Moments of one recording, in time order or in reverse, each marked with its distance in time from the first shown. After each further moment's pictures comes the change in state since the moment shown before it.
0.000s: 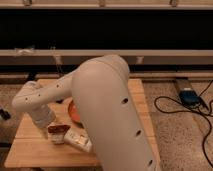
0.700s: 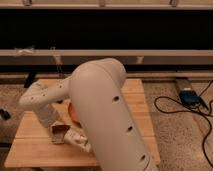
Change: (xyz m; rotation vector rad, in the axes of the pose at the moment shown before) arm -0.007 -0.021 0.031 -0.003 0.031 0.015
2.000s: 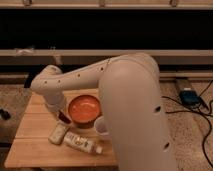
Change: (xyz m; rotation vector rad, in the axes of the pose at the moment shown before) arm 0.014 -0.062 -0.082 -0.056 -0.184 0.198
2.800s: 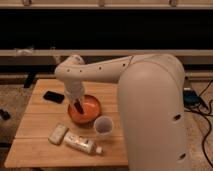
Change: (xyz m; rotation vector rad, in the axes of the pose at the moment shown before) arm 0.007 -0.087 -0.016 0.022 -0.037 0.358
